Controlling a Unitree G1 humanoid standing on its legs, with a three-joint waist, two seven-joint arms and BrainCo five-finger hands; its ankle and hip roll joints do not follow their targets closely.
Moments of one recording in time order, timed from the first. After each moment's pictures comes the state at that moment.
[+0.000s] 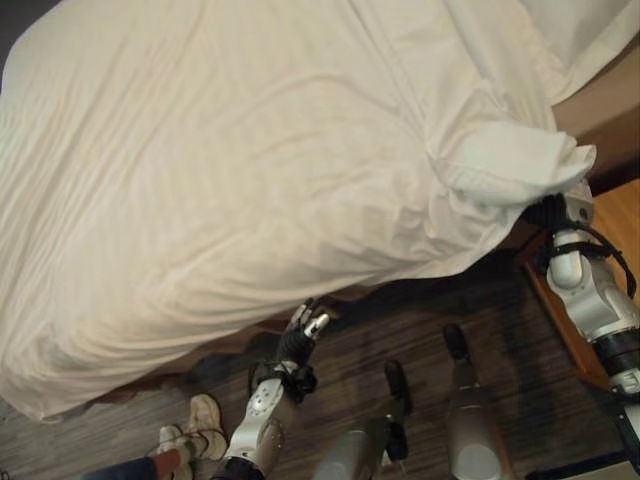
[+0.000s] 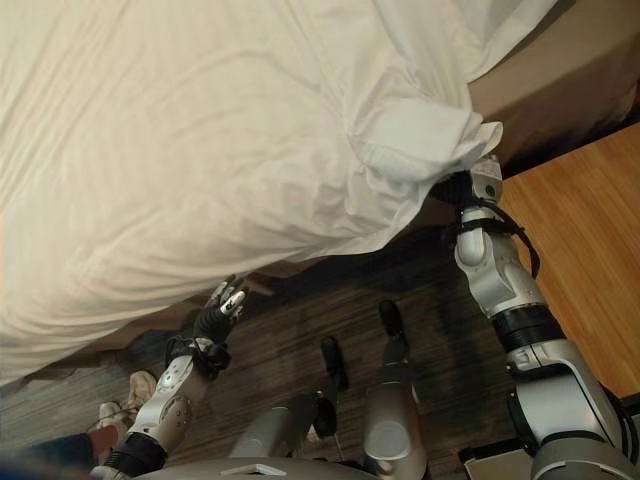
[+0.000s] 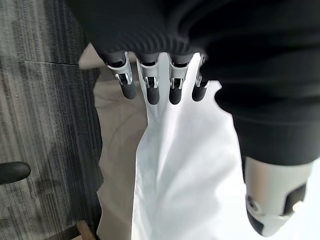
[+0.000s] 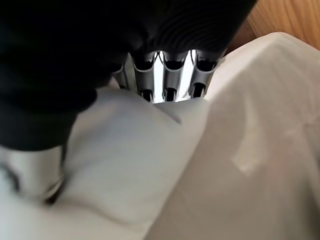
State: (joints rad) left arm 0.01 0.22 -0.29 0.37 -0.72 -0.19 -0.01; right arm -0.56 -0.73 0.24 0.41 -0.46 -0.03 -0.39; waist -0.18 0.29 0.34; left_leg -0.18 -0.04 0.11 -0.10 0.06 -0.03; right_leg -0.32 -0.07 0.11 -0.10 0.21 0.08
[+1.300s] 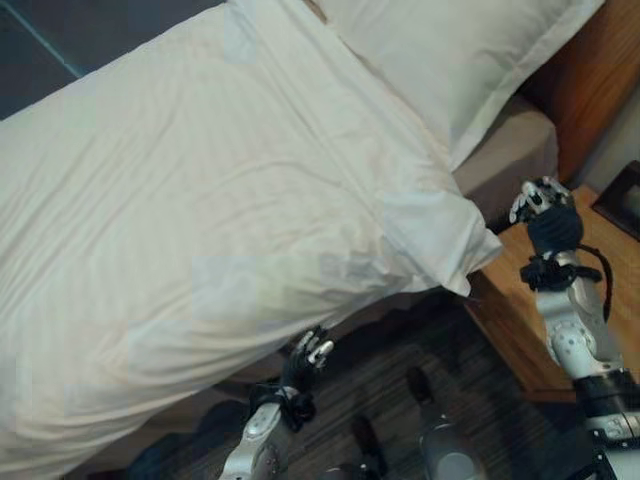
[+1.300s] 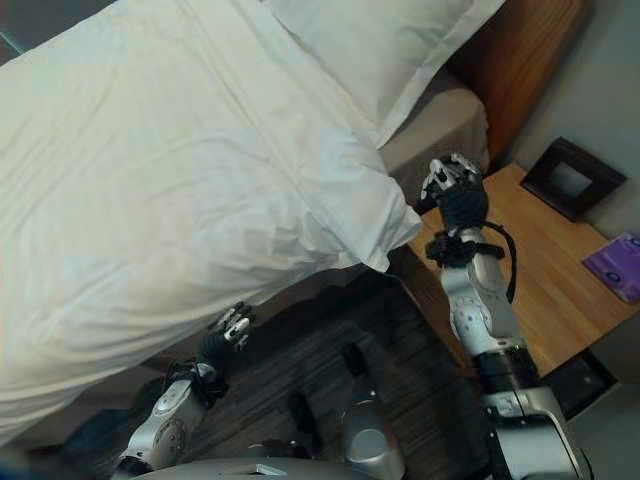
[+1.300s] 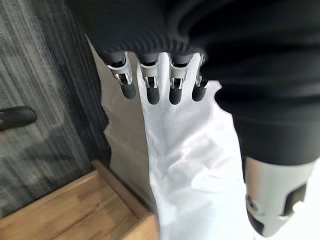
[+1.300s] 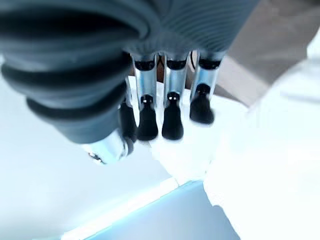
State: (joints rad) left arm 0.11 0.24 -0.34 0.38 -0.70 -0.11 -0.07; right arm -0.56 -0.57 0.24 0.22 0.91 -0.18 -0.10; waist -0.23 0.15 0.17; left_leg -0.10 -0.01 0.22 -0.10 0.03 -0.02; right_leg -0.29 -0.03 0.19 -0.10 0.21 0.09
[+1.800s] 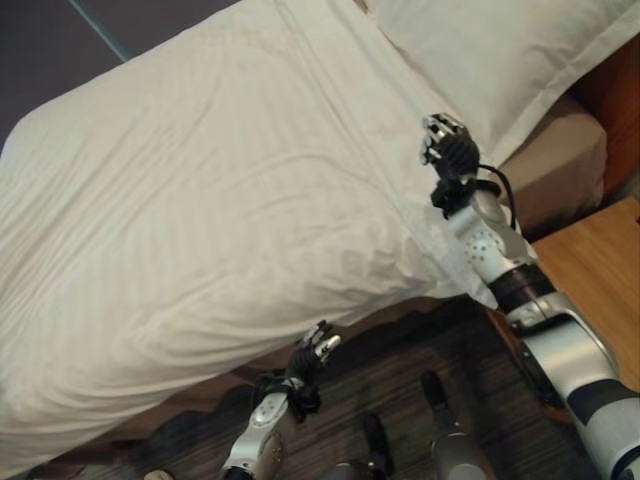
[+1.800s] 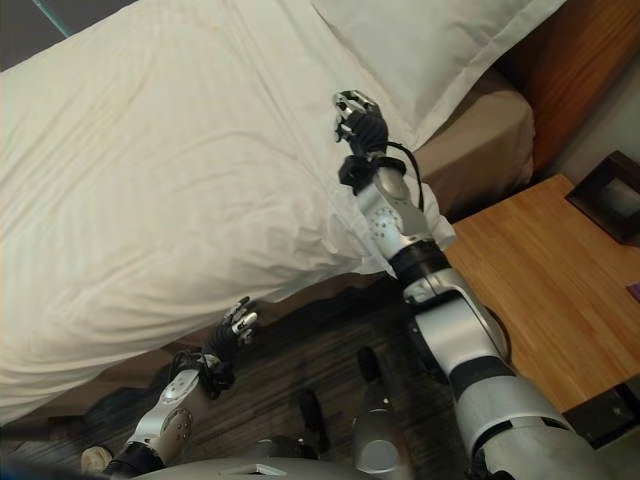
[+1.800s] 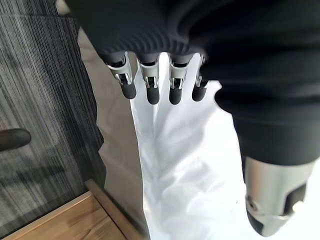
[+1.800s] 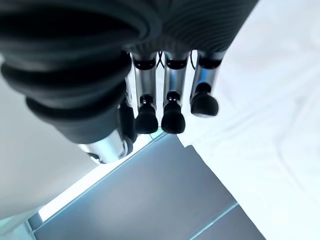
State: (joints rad) left arm 0.02 0.24 -0.35 0.41 -0.69 -0.11 -0.05; right arm -1.02 -0.26 0.33 0.72 0.91 -0.12 -0.16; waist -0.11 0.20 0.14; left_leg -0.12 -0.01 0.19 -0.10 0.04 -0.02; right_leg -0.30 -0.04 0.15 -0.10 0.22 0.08
